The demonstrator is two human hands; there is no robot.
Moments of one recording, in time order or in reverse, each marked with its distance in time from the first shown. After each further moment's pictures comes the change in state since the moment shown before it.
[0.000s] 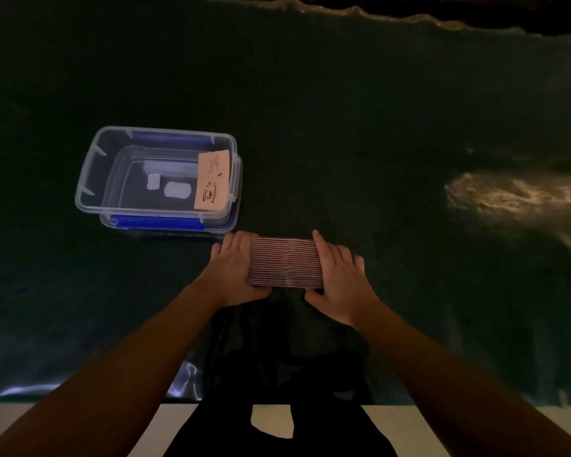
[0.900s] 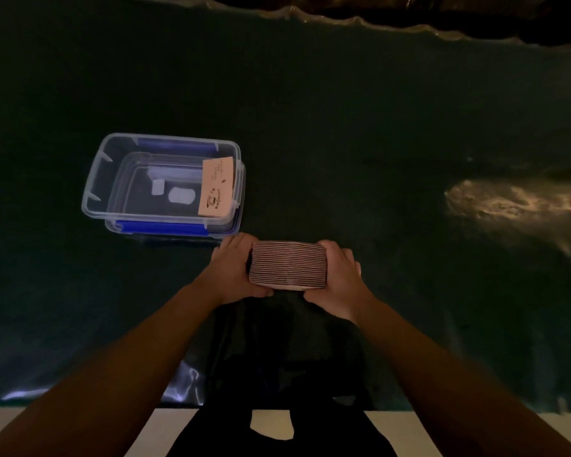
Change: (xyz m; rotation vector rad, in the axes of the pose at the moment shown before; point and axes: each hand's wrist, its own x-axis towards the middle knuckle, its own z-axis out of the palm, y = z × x) left_hand 0.000 -0.003 -0.016 -0.176 0.006 0.031; right_hand 0.010 -0.007 -0.014 0.364 -0.042 0.171
